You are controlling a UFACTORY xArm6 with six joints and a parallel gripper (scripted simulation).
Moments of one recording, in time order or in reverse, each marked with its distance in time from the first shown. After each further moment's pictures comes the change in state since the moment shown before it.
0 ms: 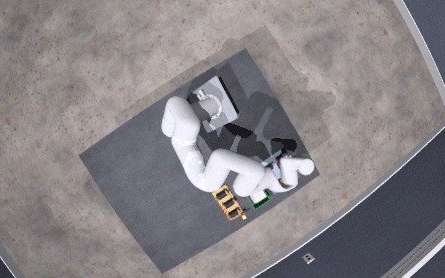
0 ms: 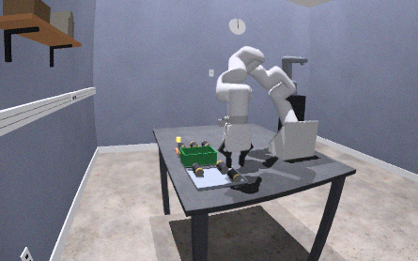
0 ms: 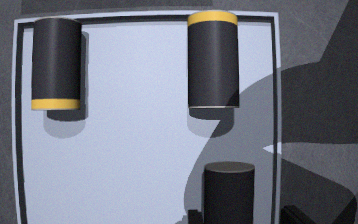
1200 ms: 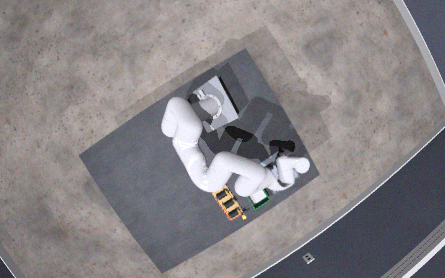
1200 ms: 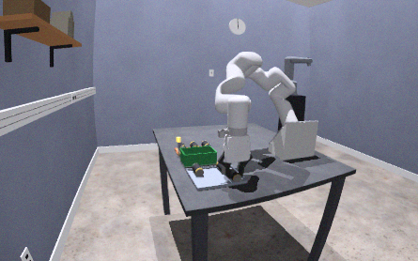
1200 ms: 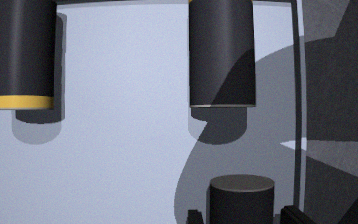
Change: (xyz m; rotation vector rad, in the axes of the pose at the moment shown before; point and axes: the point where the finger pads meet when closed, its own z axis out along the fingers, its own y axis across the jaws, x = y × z) arm 0.000 0.000 0.043 -0.001 0.000 0.000
